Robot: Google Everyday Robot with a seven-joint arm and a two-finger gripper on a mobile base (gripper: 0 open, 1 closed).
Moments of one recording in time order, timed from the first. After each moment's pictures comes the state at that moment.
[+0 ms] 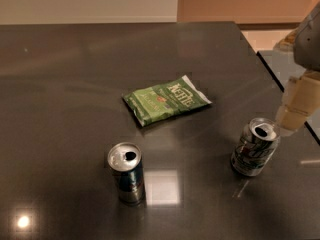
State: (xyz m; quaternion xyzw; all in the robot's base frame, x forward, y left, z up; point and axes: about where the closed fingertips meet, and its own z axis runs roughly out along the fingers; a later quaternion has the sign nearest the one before) arm 0.438 -0.217 0.976 -0.60 0.78 -0.03 0.16
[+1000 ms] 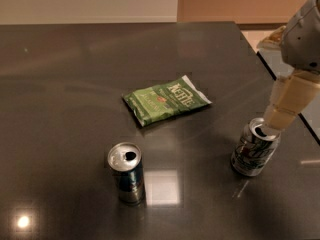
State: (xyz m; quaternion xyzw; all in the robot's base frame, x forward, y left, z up) arm 0.439 -0.187 0.979 -0.63 0.75 -0.01 0.19
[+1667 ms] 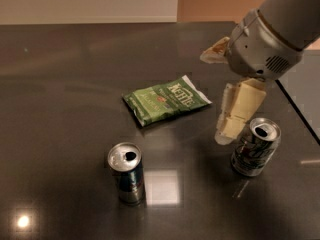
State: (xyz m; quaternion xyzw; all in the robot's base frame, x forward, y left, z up) arm 0.430 -0.097 0.965 -0.70 0.67 0.10 0.21
